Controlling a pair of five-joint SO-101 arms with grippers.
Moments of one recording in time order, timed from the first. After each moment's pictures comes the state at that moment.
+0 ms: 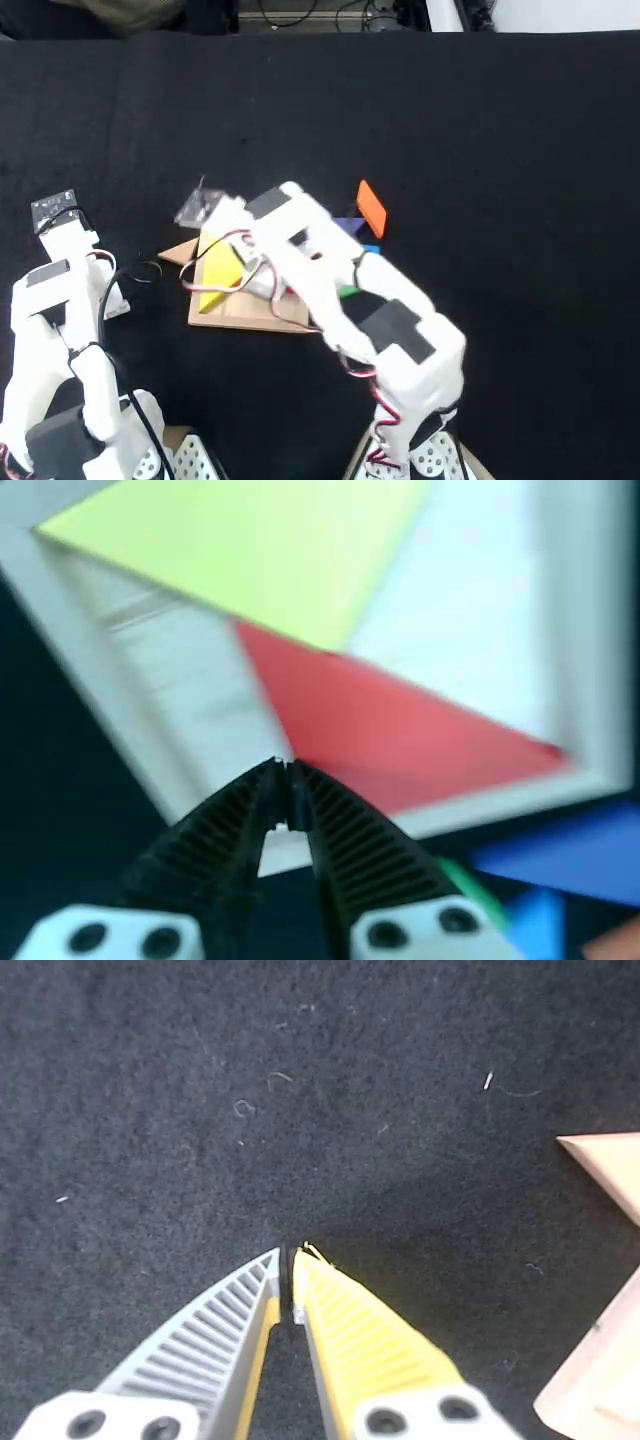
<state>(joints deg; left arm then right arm) -30.2 -21.2 58.2 48.3 -2.5 -36.4 17.3 10.0 70.8 27.6</state>
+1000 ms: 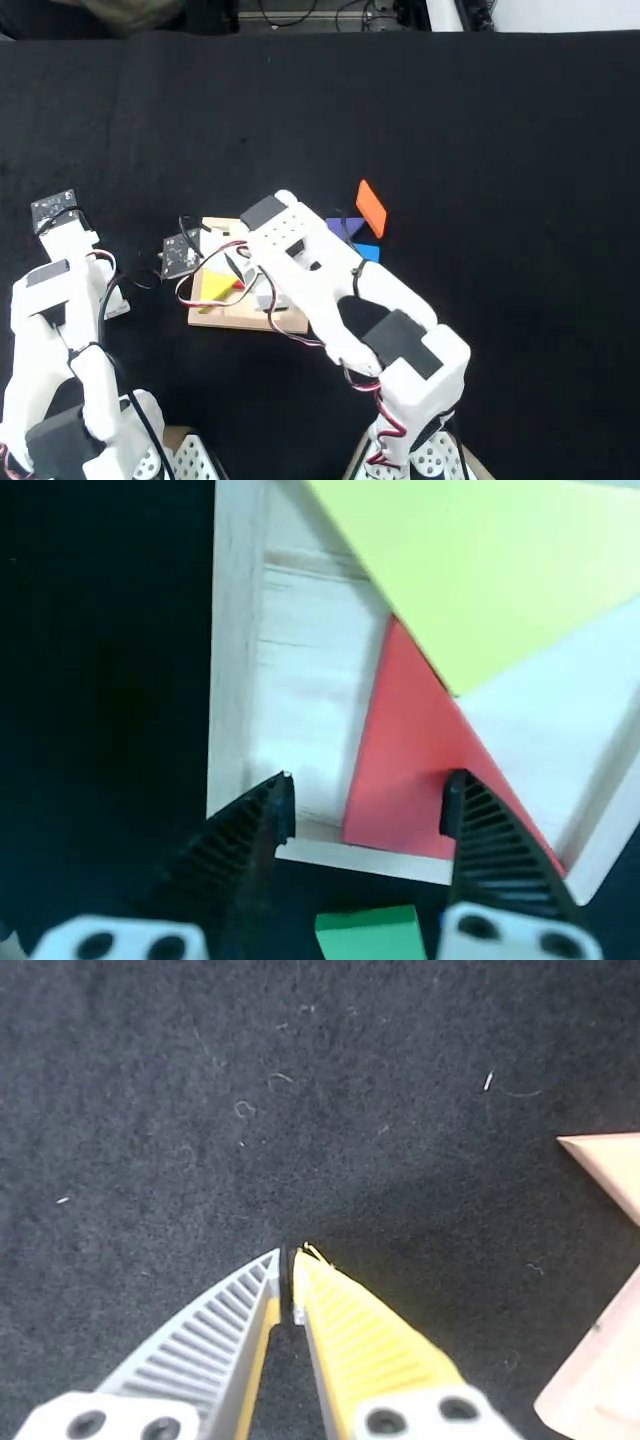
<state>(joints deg) -30.2 -21.2 58.2 48.3 -2.5 -40.3 16.0 12.8 72.6 56.6</state>
